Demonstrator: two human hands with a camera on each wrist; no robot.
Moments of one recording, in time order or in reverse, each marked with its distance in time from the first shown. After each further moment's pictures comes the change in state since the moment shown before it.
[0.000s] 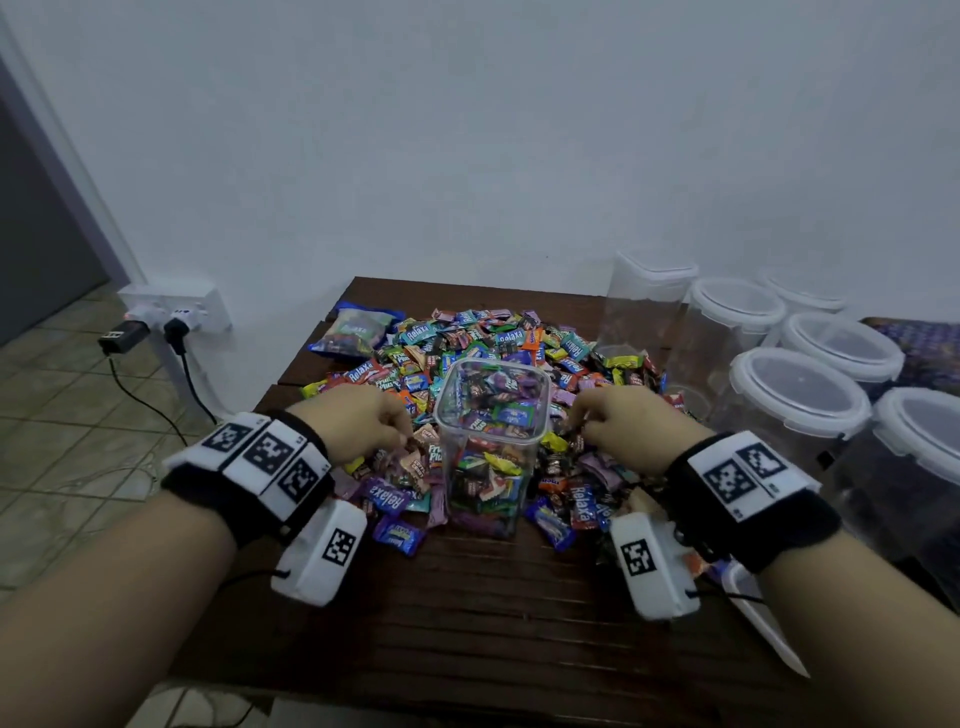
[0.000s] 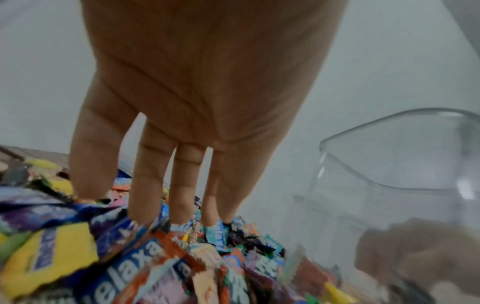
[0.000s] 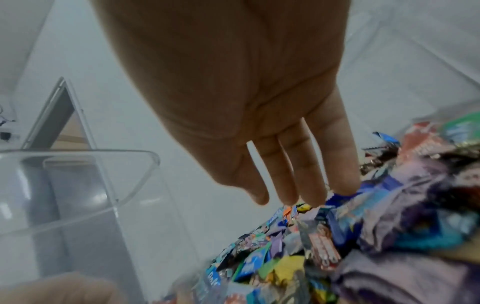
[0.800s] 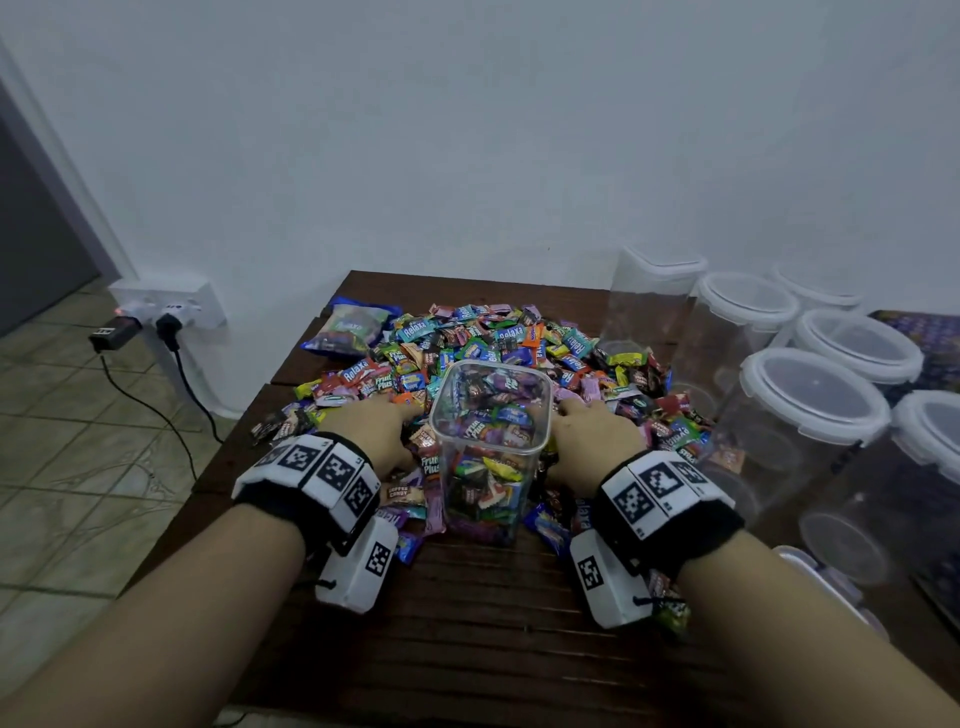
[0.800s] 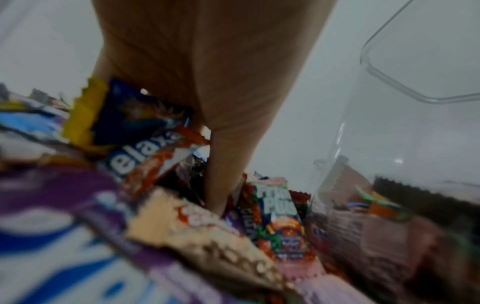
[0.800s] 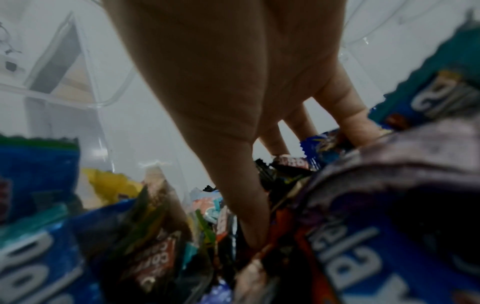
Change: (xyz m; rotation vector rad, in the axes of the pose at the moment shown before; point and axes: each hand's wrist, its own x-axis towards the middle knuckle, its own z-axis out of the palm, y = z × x) left_hand 0.048 -0.005 0.038 0.297 0.029 -0.142; right_hand 0.042 -0.004 0.050 -0.370 -0.070 0.037
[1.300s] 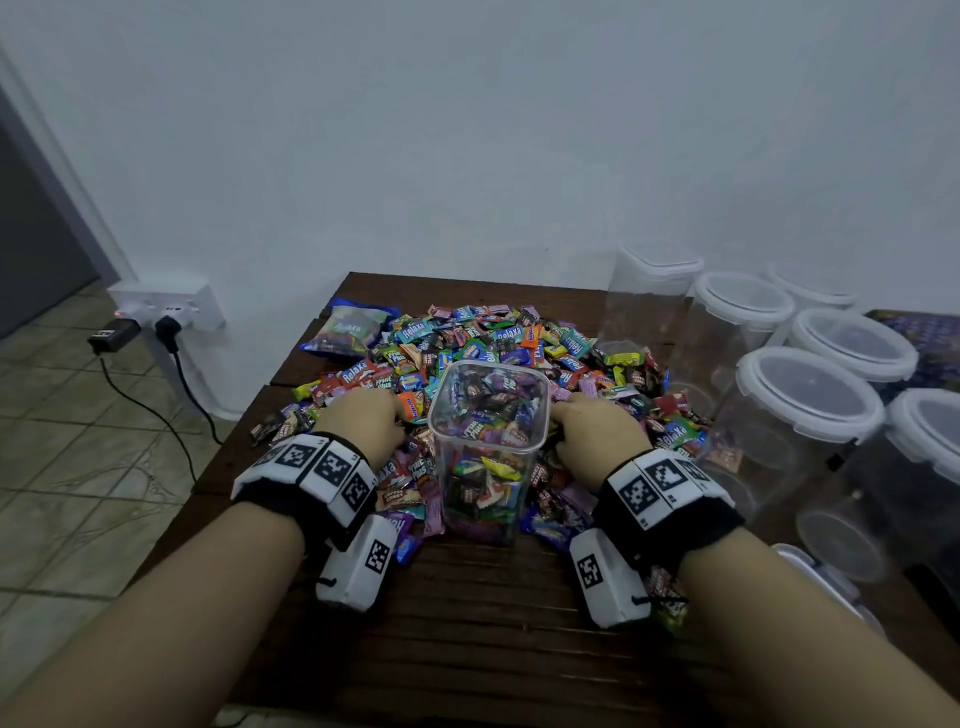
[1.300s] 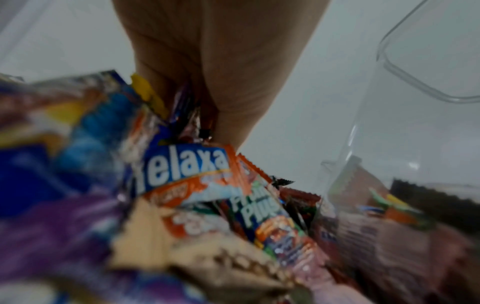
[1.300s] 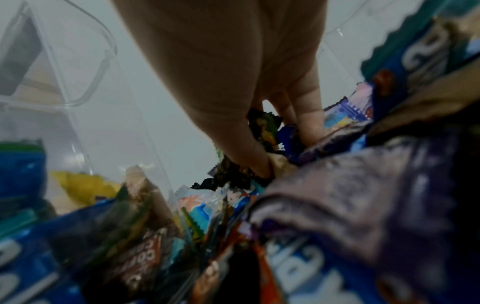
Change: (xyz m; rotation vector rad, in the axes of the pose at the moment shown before) left_hand -0.006 0.001 -0.006 -0.168 0.196 -0.050; right_hand 0.002 0.006 0.000 0.153 0.147 0.006
